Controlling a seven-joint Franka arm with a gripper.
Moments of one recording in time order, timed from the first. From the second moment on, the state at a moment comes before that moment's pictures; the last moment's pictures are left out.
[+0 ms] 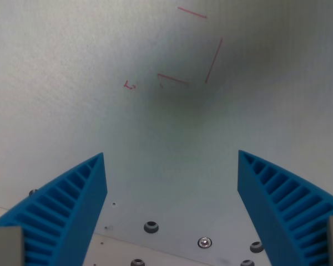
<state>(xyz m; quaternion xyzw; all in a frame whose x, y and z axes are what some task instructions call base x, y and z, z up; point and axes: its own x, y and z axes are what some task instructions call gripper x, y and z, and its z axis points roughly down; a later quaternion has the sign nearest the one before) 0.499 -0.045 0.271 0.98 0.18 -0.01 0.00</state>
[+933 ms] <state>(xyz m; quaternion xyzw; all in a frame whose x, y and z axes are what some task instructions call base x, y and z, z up) 0.504 -0.044 0.273 0.98 0.18 0.00 0.00</state>
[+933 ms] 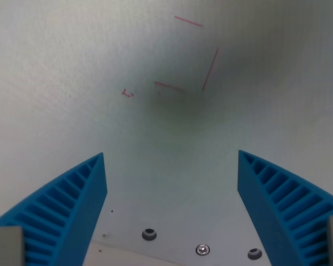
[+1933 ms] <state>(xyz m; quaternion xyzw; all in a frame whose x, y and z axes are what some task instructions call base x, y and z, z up) 0.514 -0.042 0.272 0.98 0.17 0.04 0.00</state>
